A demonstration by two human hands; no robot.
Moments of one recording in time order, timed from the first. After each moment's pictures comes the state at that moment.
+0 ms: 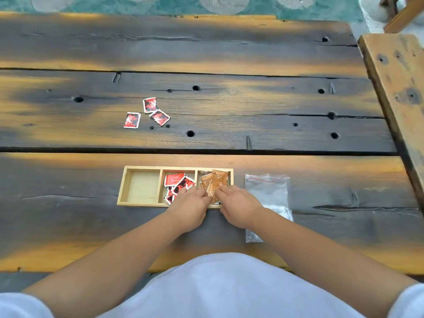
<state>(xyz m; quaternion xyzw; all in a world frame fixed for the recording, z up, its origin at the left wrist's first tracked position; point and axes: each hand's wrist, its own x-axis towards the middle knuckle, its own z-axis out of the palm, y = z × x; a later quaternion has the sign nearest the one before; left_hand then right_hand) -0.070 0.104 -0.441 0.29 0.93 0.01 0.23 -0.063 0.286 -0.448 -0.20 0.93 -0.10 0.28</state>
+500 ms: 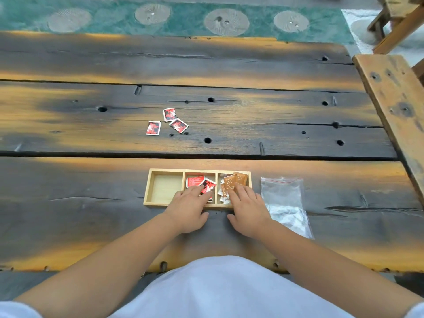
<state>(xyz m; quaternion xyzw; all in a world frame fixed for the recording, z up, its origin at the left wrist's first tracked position) -0.061 0.032 -0.409 0.24 0.93 0.05 0.26 -0.029 0.233 -0.425 -0.10 0.97 -0.06 0.21</state>
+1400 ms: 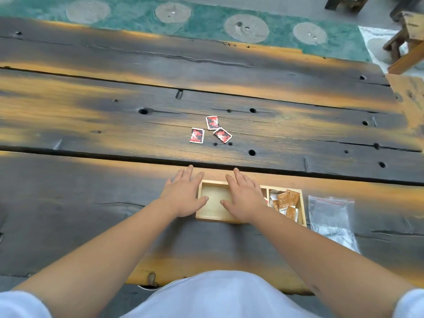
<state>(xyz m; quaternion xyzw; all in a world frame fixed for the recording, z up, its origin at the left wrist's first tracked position) -0.146 -0.134 -0.411 0.12 0.95 0.09 0.27 -0.125 0.067 -0.419 -0.07 0.97 -0.07 0.23</state>
